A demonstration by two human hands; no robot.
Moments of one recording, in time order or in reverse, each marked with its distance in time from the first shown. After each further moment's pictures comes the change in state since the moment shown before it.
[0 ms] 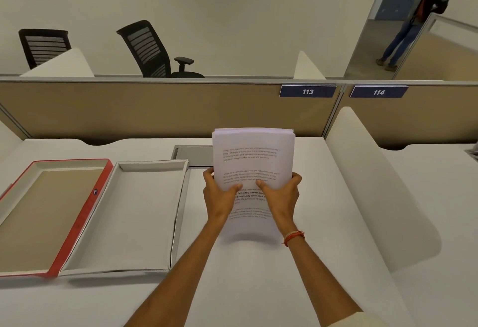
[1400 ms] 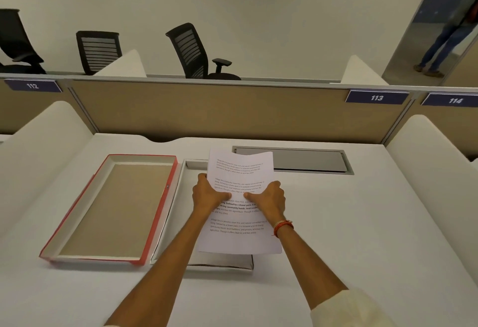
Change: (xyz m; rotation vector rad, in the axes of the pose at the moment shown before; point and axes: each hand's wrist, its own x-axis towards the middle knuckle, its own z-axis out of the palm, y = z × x) left_hand 0.097 -0.058 -0.233 0.425 -0.058 -0.167; right_hand -0.103 -0.062 0.205 -0.419 -0.335 0.096
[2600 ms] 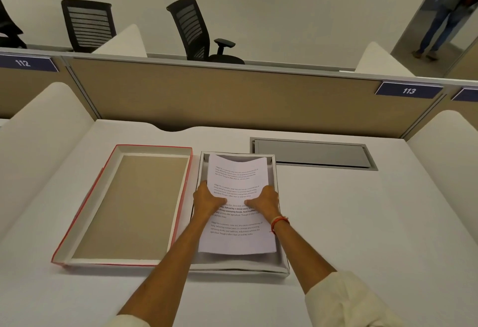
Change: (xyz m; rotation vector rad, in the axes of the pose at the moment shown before) left_hand 0.061 -0.093 -0.029 -0.076 -0.111 -0.091; right_hand 0.017 -0.020 0.109 -0.069 -0.171 0.013
